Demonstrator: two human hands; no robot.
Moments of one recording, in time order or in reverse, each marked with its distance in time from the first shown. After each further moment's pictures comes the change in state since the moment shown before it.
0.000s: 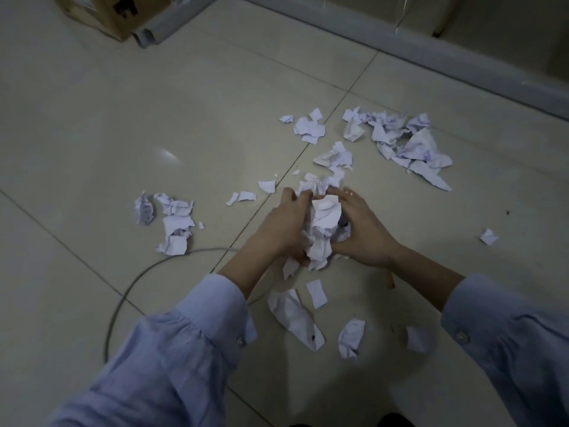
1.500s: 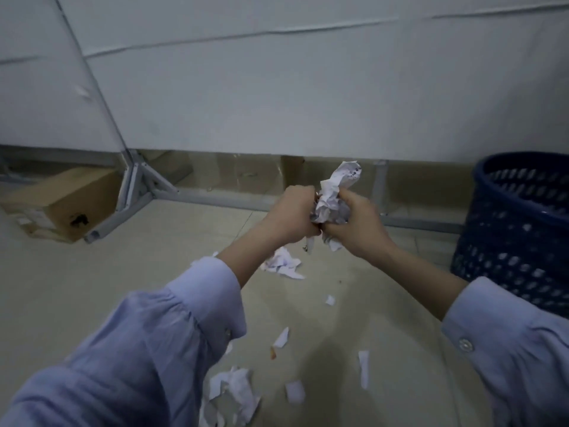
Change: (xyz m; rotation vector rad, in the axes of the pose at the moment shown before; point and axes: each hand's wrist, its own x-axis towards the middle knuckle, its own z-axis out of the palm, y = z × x) left_hand -0.070 0.325 -0.125 0.213 0.414 0.563; right_hand -0.157 -0.104 -0.267 0.042 0.780 0.085
